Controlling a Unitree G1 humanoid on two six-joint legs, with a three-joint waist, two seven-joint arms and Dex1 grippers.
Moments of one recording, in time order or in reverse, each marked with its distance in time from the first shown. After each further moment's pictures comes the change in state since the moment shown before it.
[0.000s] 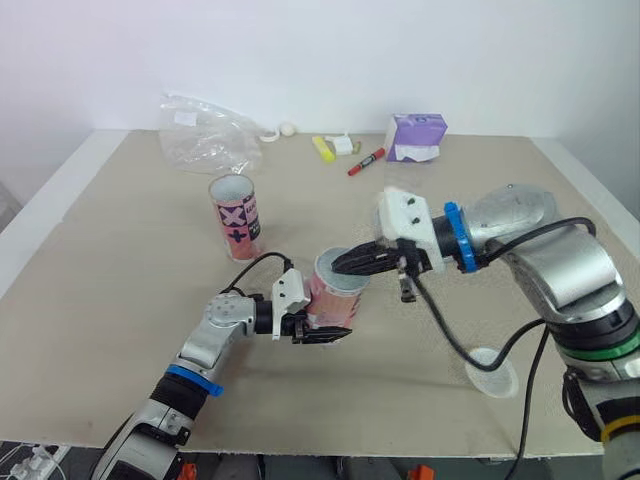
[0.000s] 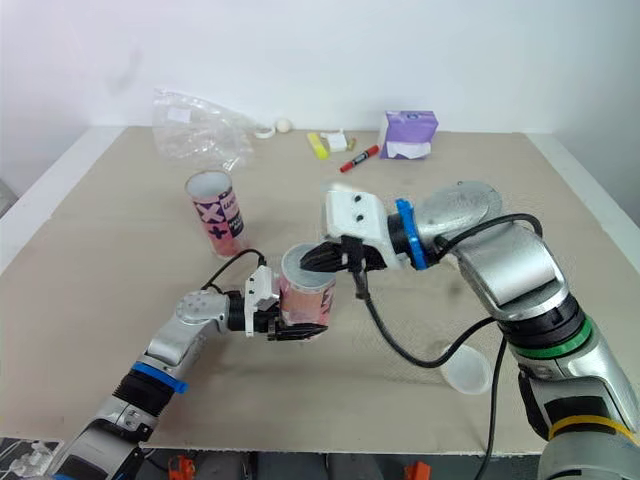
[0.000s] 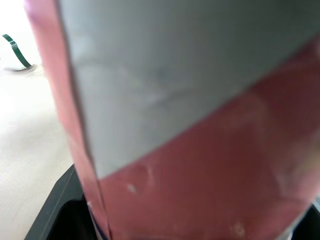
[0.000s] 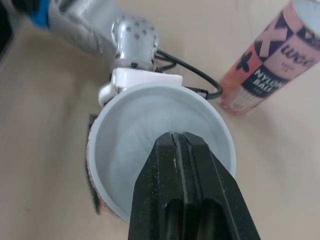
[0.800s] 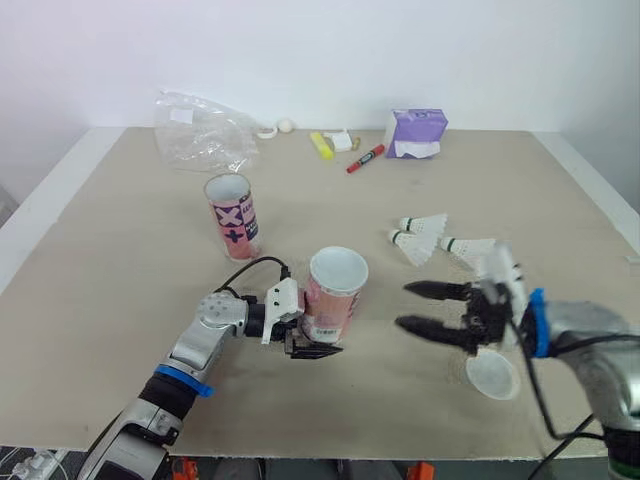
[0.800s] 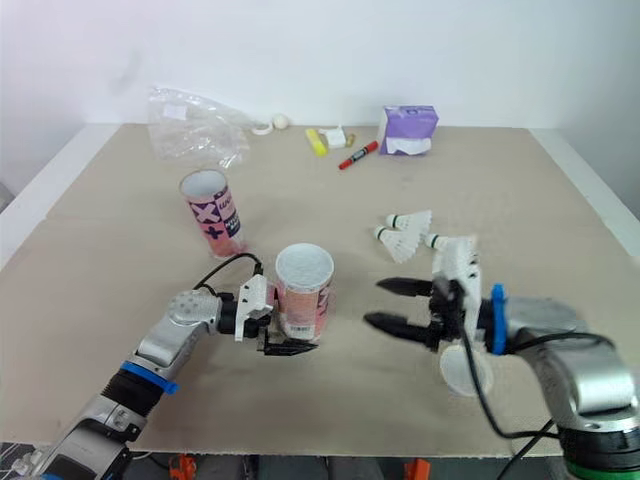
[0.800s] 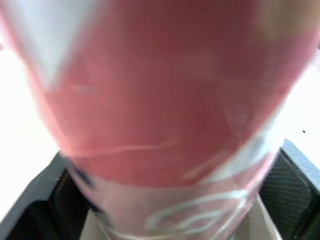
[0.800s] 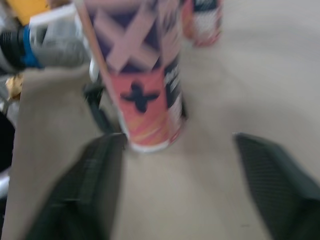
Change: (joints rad) left arm -0.002 0.073 -0.010 0.000 0.027 -0.056 -0.075; right arm 0.736 0.054 -0.417 -0.067 0.157 -0.148 -0.131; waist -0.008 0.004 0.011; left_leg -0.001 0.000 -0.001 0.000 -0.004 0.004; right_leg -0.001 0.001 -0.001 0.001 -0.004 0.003
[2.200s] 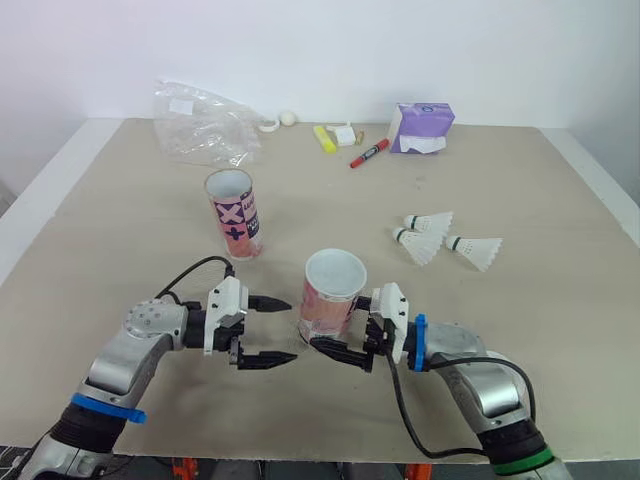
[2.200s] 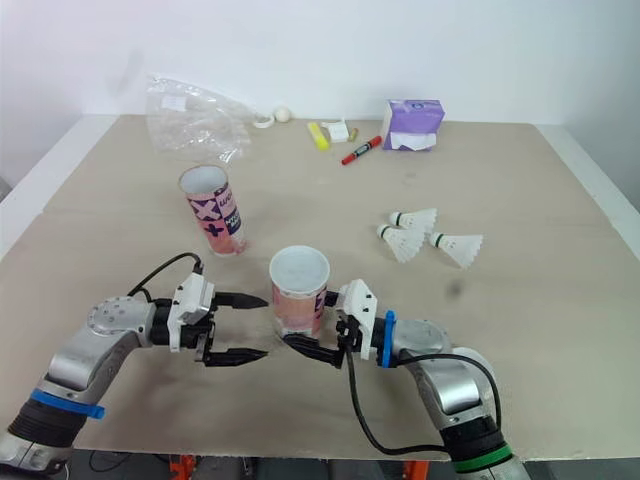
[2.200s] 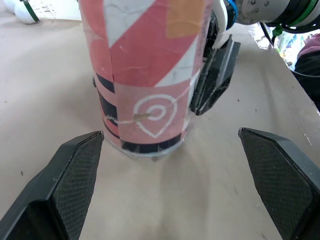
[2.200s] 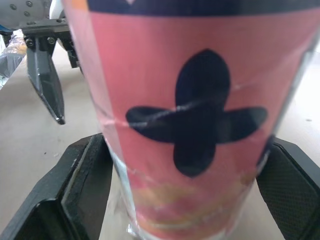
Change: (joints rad) left arm 0.216 0.274 0.167 -0.395 -0.190 0.257 -0.038; right arm -0.101 0.369 0.388 0.273 -0.266 -0.429 -0.121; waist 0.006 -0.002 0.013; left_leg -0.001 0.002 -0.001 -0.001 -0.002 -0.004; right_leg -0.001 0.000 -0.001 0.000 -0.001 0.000
